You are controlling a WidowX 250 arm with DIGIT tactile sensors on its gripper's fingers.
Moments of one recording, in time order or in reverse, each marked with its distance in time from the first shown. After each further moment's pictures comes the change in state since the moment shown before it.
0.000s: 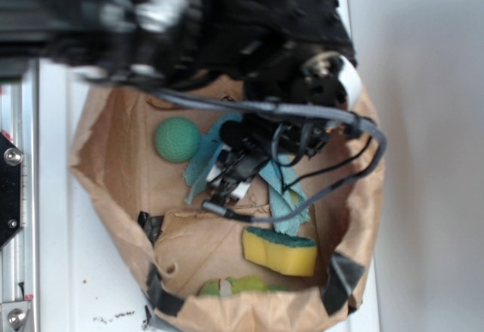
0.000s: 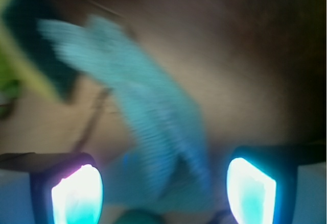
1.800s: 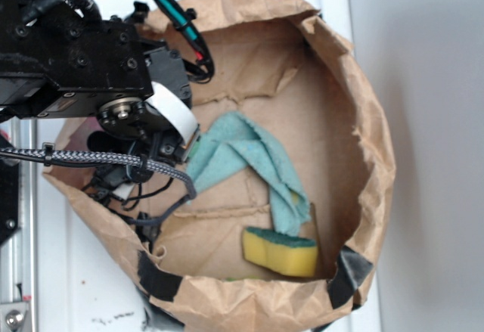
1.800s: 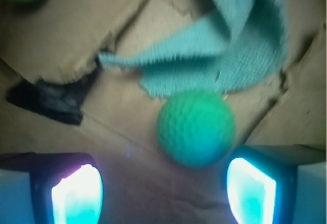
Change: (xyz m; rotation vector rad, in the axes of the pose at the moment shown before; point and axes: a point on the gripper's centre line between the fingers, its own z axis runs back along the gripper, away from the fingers) arm -0.075 -0.029 -0.015 0.147 0.085 -0.017
